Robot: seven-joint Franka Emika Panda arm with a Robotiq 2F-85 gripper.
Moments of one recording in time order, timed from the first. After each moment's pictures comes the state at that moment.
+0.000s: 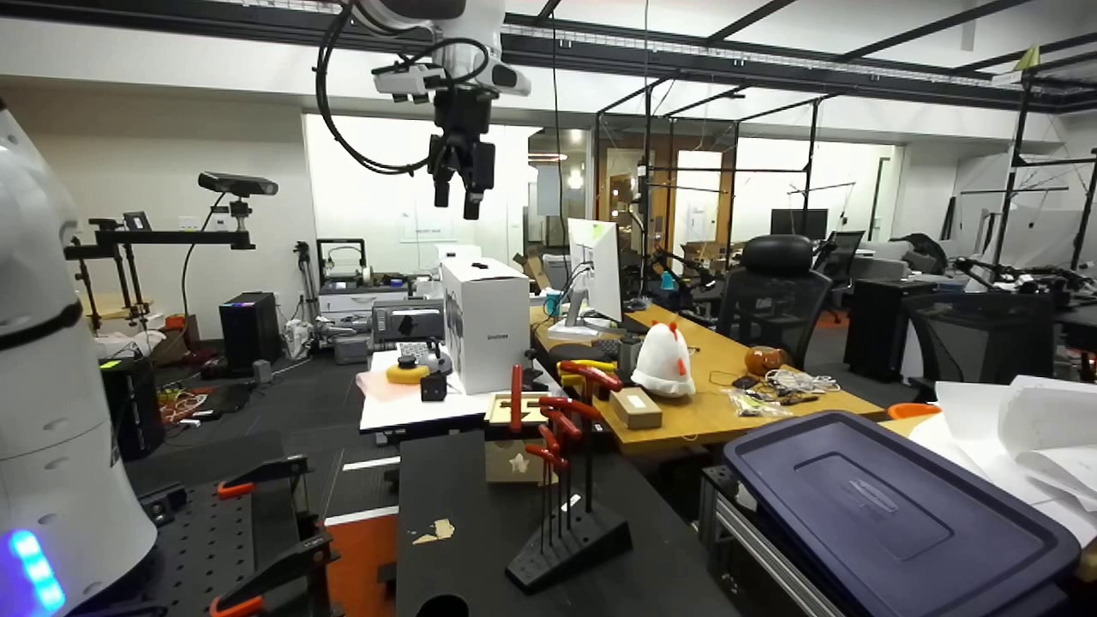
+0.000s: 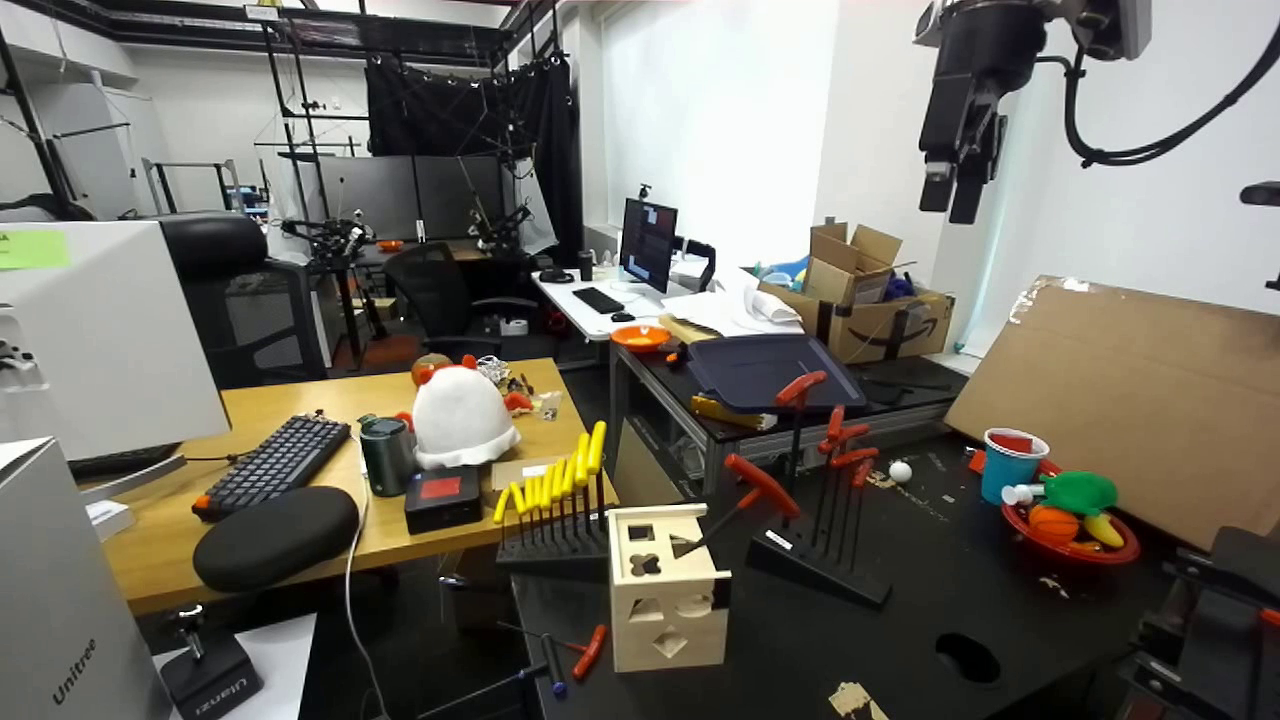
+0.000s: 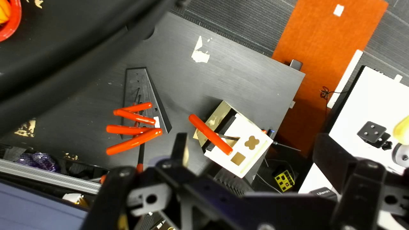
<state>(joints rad) 0.08 -0.33 -0.04 -2.26 0.18 1.92 -0.12</state>
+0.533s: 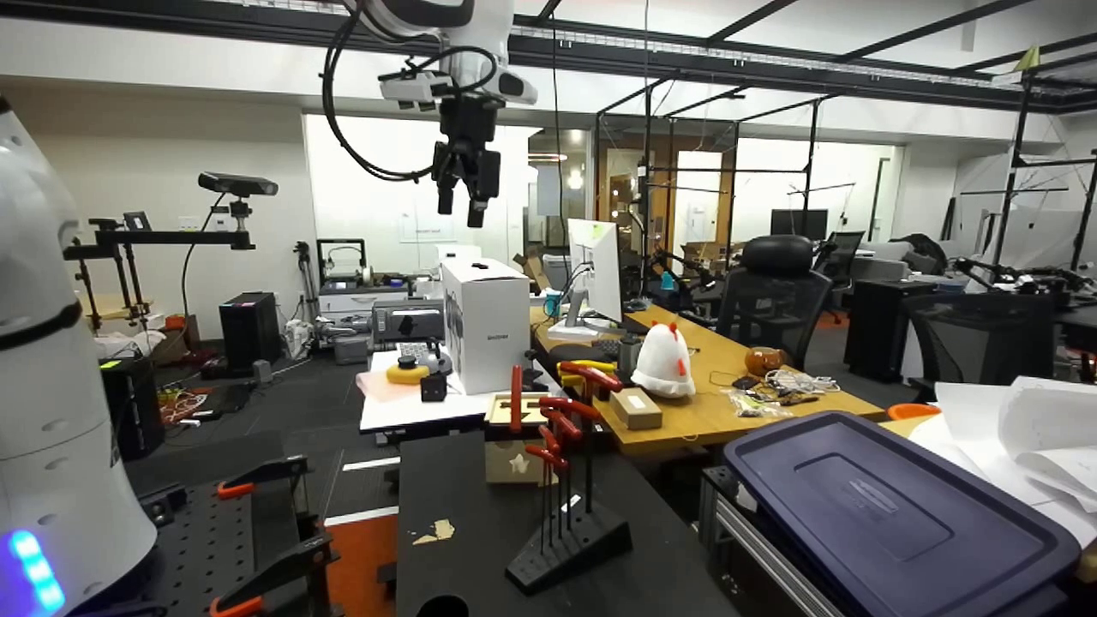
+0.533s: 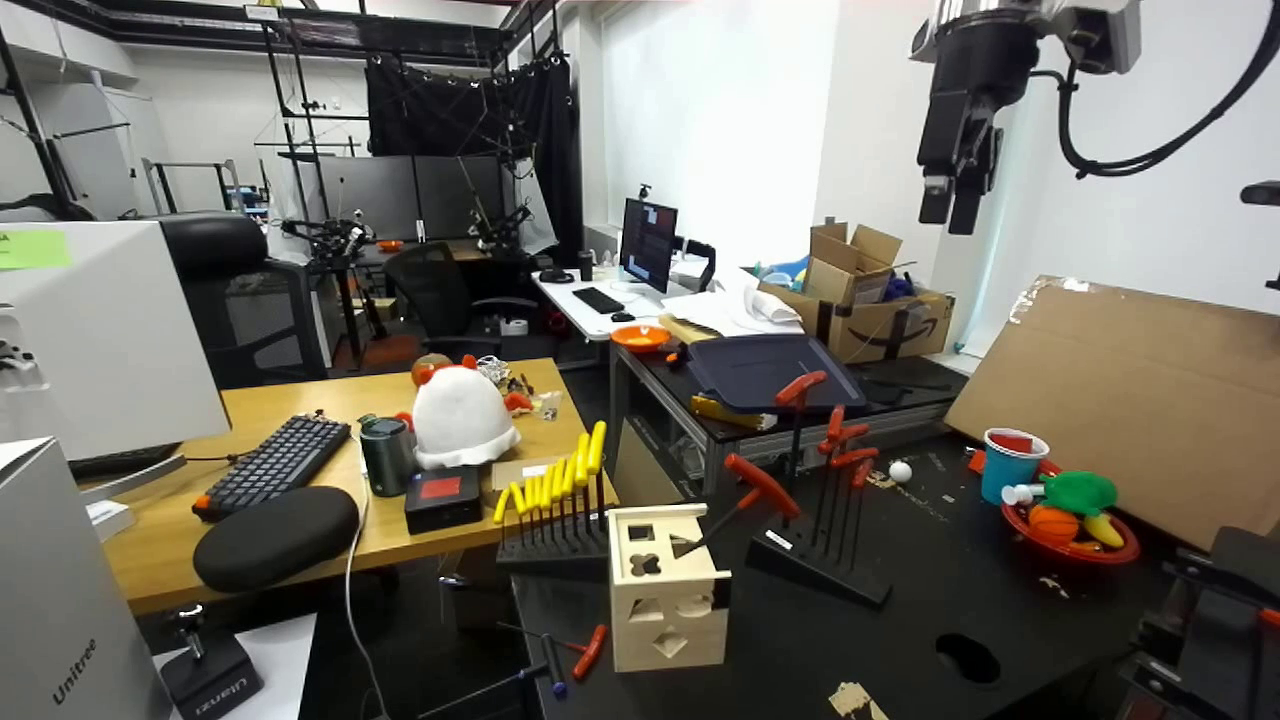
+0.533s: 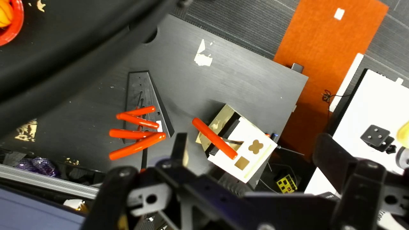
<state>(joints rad) 0.07 -0.30 -0.05 -2.26 0.18 1.92 -0.14</state>
